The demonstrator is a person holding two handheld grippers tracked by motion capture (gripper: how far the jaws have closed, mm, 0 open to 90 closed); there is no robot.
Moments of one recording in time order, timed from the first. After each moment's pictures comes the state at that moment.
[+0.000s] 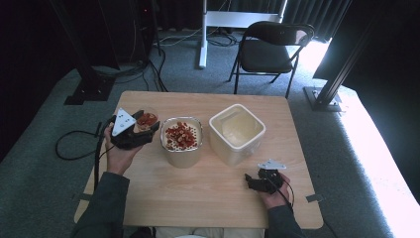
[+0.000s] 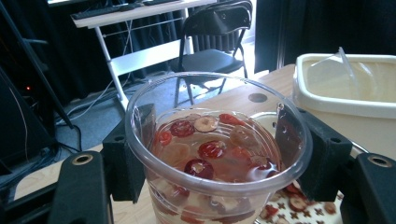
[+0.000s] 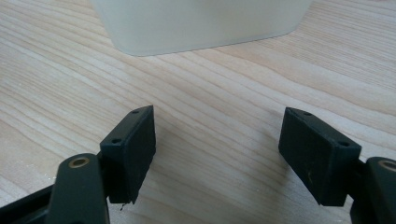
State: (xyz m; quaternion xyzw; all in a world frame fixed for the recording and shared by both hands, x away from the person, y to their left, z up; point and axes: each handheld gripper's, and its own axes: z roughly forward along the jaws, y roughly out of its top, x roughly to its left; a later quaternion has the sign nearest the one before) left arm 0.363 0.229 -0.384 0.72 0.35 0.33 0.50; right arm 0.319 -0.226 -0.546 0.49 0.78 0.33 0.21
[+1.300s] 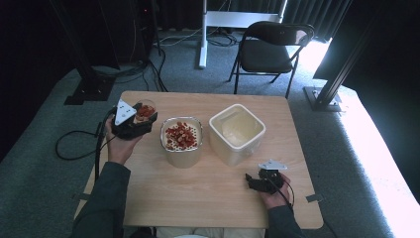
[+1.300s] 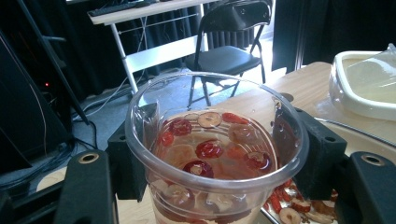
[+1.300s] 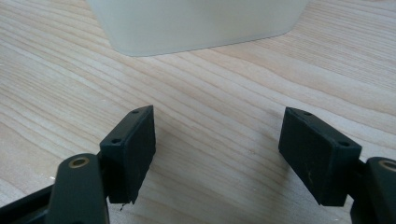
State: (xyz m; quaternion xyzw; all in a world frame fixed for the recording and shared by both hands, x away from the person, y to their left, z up) left arm 0.393 0.234 -0.388 0.72 0.36 0.35 0.48; right arm 0.318 -0.228 -0.547 0.49 0.78 0.33 0.21
